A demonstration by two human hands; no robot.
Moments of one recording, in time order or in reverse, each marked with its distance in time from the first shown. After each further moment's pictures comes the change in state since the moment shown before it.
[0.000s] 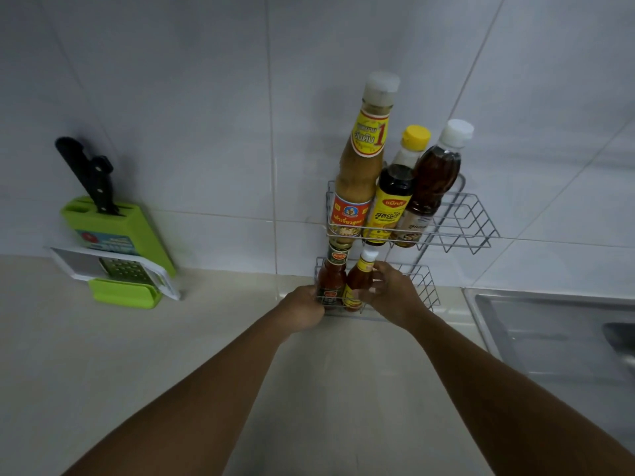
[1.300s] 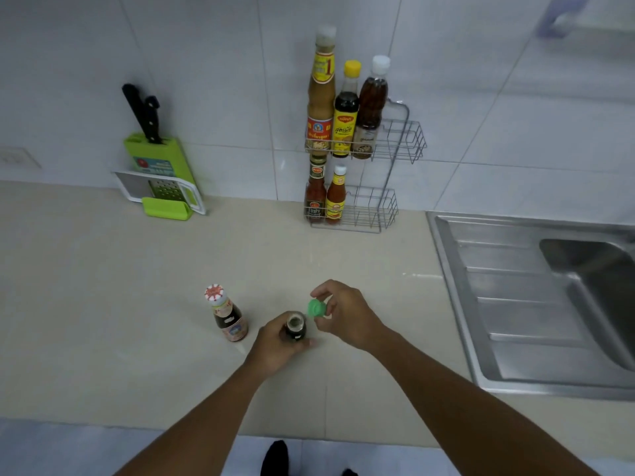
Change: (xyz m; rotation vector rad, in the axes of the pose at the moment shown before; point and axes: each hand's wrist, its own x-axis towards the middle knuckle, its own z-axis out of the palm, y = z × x) left_hand -0.221 -0.156 0.167 -0.211 0.251 0.160; right_hand -0.273 0.037 0.053 0.140 -0.239 -0.268
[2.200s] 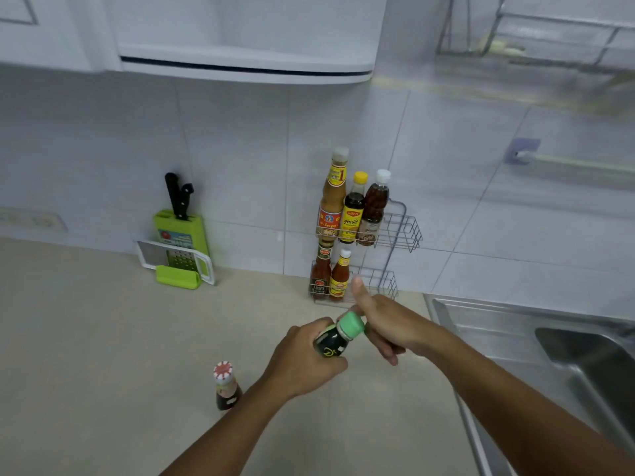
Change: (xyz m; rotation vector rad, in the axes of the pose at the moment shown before) left_hand 0.008 0.158 -0.038 0.233 0.088 0.374; right_hand 0.012 -0.146 -0.141 -0.187 -0.203 0.095
